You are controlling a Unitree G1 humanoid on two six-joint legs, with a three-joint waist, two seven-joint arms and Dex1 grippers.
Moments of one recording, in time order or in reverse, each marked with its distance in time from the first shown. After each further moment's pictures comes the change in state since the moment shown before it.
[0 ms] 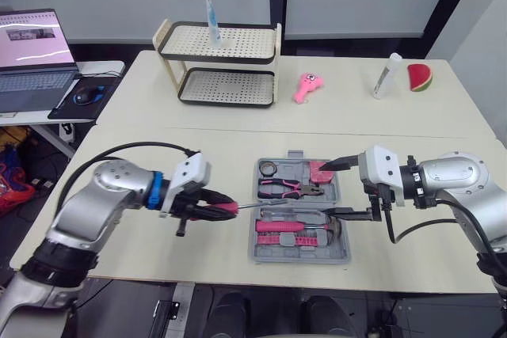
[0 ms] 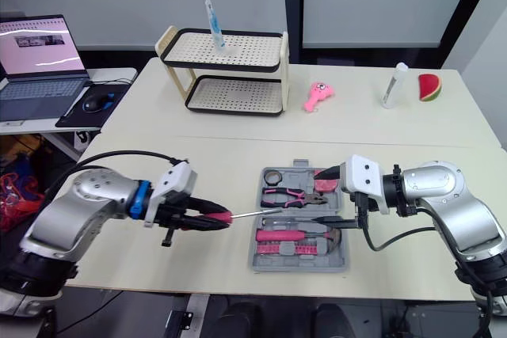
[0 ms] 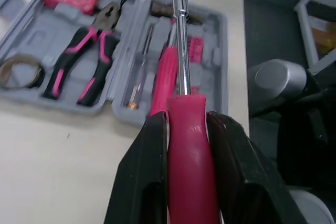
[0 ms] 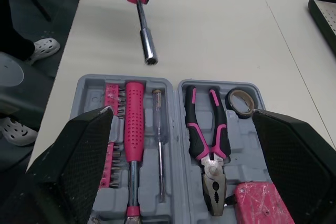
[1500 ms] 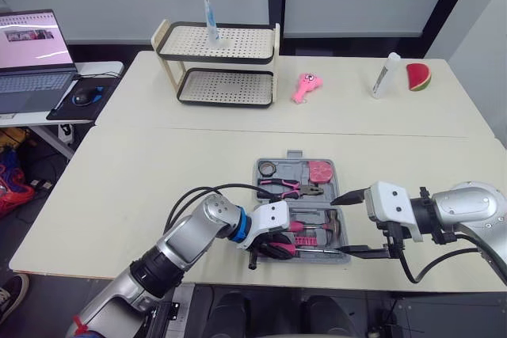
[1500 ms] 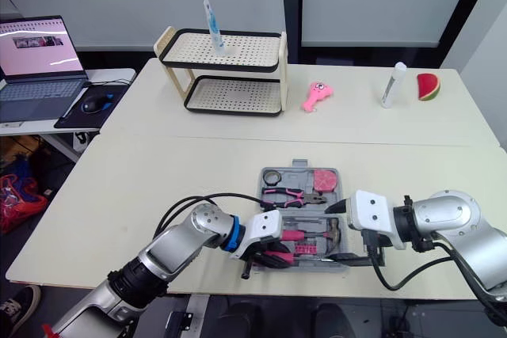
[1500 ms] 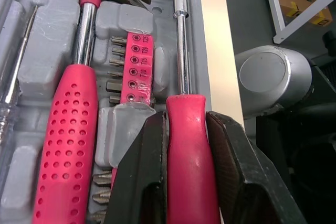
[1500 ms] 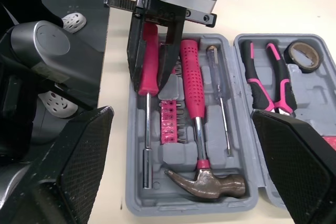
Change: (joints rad) left arm -0.004 -0.348 -0.392 0.048 0.324 0.093 0.231; right arm 0.235 -0.131 -0.036 -0.203 0.014 0.080 -0.020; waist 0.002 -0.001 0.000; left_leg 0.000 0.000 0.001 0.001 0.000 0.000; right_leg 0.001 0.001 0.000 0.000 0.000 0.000
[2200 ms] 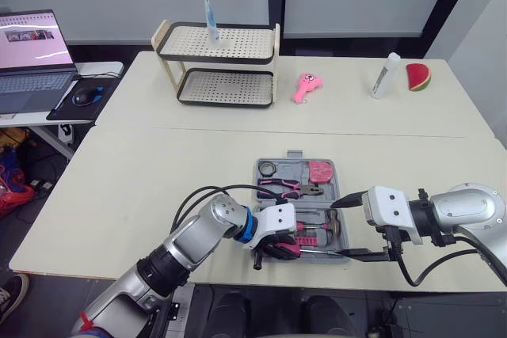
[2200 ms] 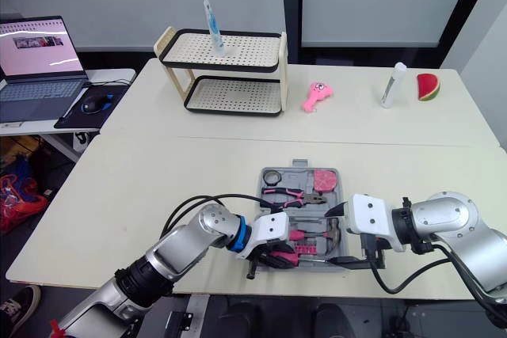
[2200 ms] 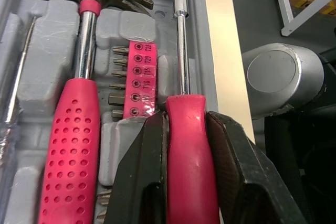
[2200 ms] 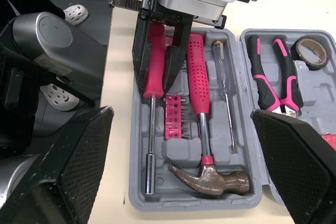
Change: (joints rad) left arm -0.024 -0.018 -0.040 -0.001 0.024 0.008 0.008; right arm -0.013 -0.012 0.015 -0.007 -0.018 0.002 0.001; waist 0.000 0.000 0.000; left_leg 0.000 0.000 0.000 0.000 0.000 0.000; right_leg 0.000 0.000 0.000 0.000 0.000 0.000
